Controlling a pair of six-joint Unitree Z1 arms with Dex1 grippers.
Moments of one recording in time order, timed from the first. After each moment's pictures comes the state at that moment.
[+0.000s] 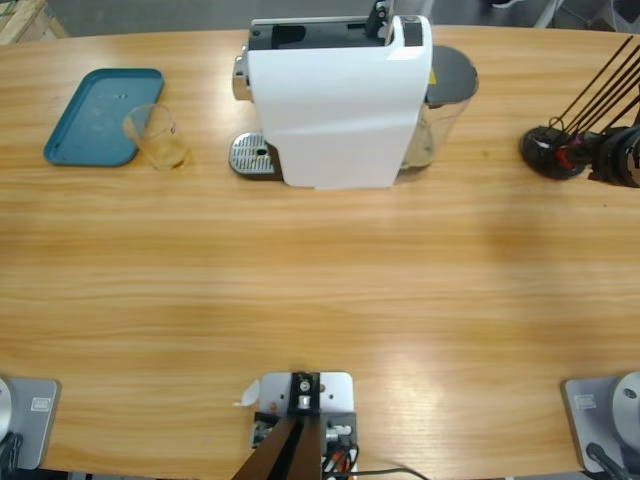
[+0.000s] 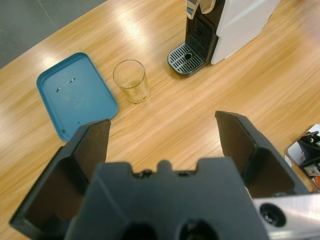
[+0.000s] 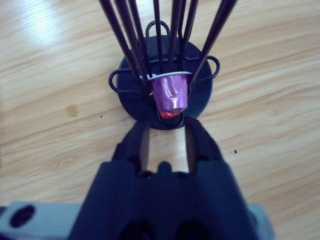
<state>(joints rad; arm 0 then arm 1) -0.65 0.90 -0.95 0.70 0.09 0.02 0.26 1.53 -0.56 -0.01 -0.33 0.45</state>
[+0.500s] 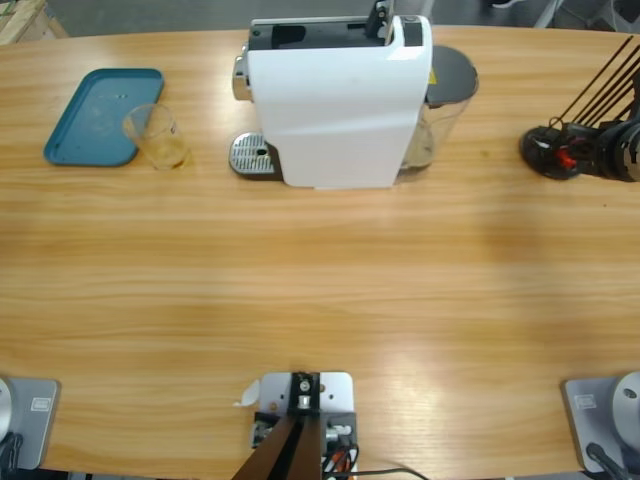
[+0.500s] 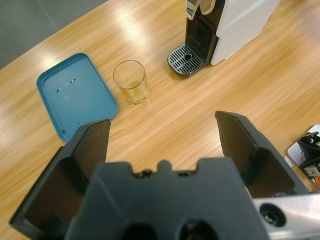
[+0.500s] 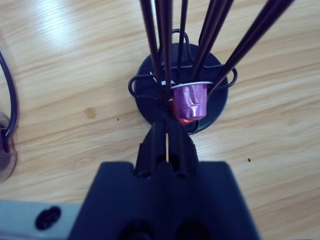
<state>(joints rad) -0.65 0.90 -0.95 0.69 0.09 0.02 0.26 1.53 -0.56 -0.05 -0.29 0.42</state>
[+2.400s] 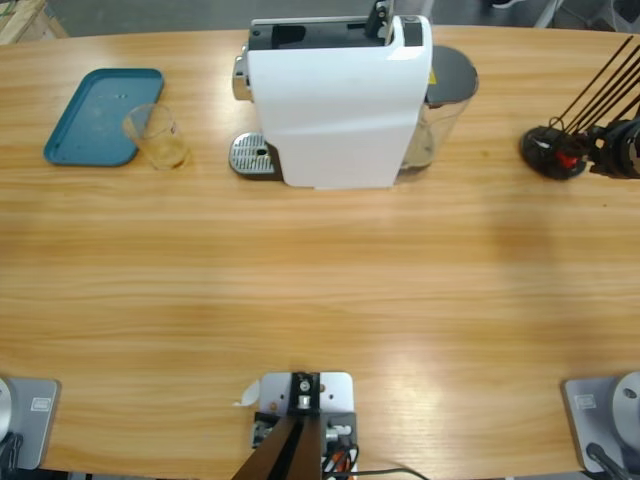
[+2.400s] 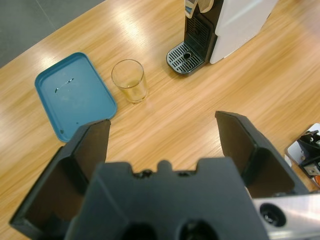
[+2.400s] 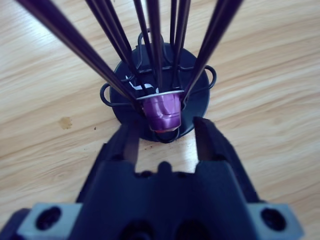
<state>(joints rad) -0.66 0.90 -0.94 0.69 0.09 0.02 0.18 1.57 -0.59 -0.02 -0.27 0.41</state>
